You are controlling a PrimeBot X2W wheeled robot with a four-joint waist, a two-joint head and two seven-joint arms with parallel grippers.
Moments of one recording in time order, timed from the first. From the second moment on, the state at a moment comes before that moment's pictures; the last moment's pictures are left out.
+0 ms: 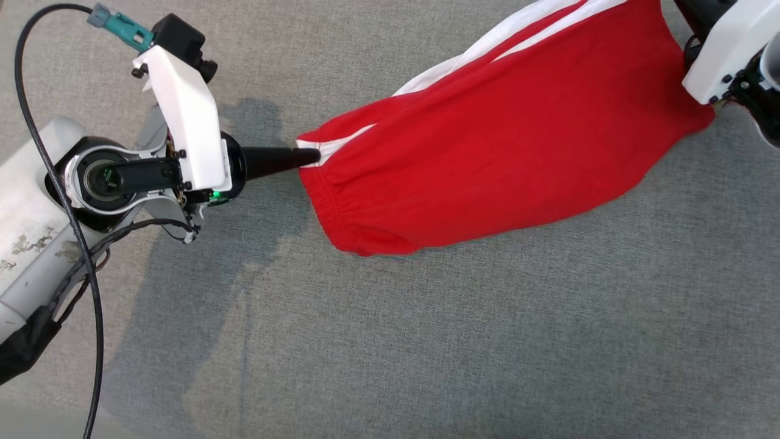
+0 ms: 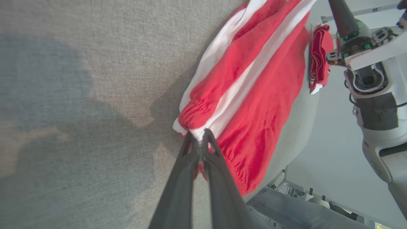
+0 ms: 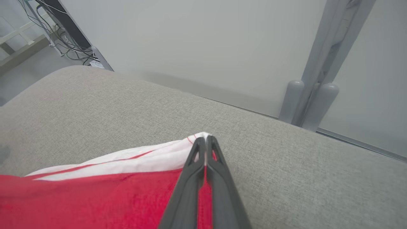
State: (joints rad) left arm -1.13 0.61 -1.06 0.31 -1.88 0.01 0.74; right arm -1.29 -0.54 1.03 0.73 1.08 0.13 0.03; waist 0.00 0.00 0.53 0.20
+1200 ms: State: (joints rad) left arm -1.15 0.57 -1.07 0.40 -1.84 -0.01 0.74; right arm -1.39 -0.50 1.26 0.84 1.26 0.13 -0.11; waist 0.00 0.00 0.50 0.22
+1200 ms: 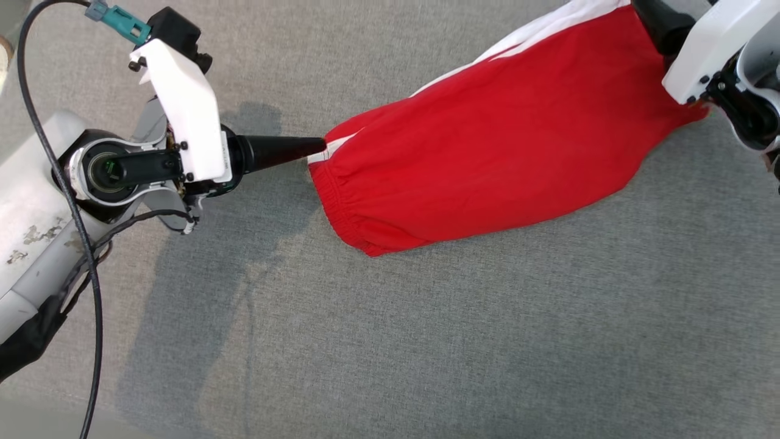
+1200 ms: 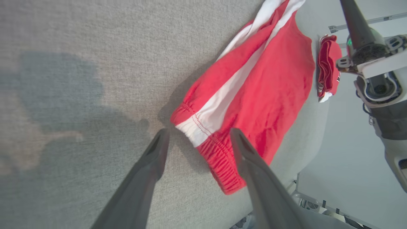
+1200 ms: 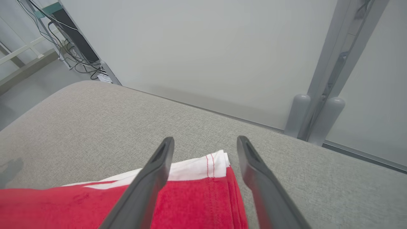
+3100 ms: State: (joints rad) left arm -0.31 0.14 -0.40 0.18 -0.67 -0.02 -0.26; right arm -1.21 -0.59 1.27 0.94 1.55 0.13 0.31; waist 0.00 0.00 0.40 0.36
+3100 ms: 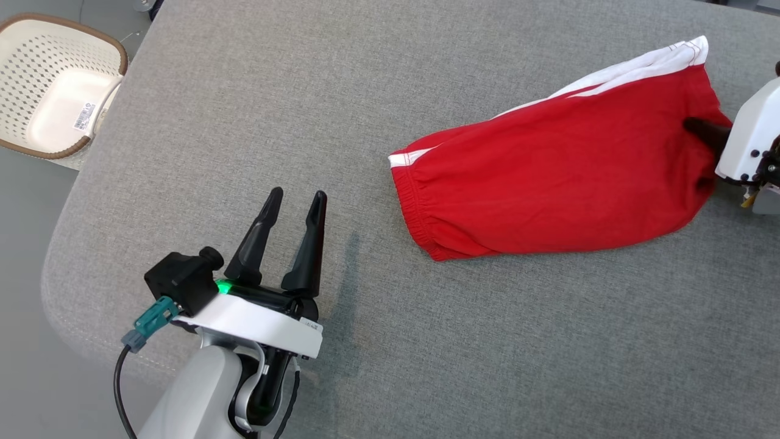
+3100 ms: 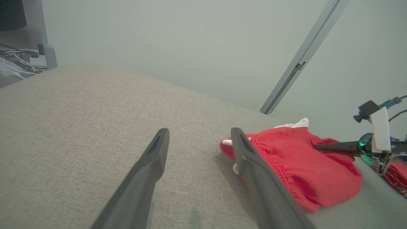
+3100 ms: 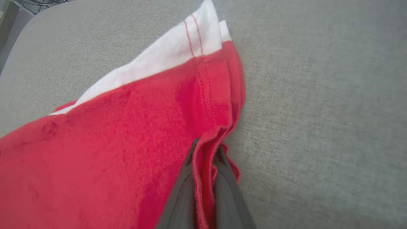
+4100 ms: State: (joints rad) left arm -0.23 0.09 -0.33 0.33 -0.55 -0.10 -0.26; right arm -0.91 -0.58 1.21 0.79 1.59 0.13 0.01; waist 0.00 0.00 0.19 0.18
